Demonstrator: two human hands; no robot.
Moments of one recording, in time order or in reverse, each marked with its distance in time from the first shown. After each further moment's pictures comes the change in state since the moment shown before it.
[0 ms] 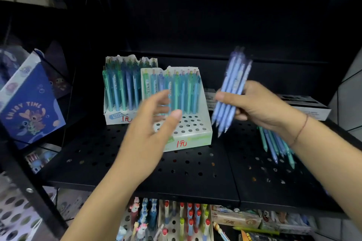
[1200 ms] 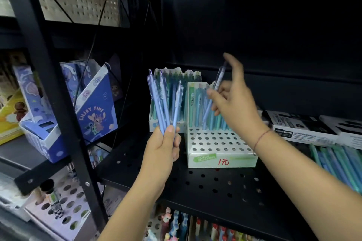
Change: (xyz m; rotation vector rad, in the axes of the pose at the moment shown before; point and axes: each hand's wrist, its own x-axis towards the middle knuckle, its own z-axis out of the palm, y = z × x) left_hand 0.003 -0.051 -0.023 -0.420 0.260 -0.262; right_hand 0.073 -0.017 0.100 -0.227 0.287 -0.415
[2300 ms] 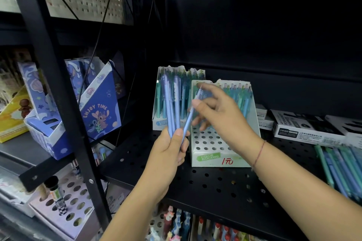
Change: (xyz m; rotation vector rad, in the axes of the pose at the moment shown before) left_hand -0.005 -0.004 -0.004 0.013 -0.130 0.009; right_hand -0.021 -0.004 0.026 0.415 -0.230 0.180
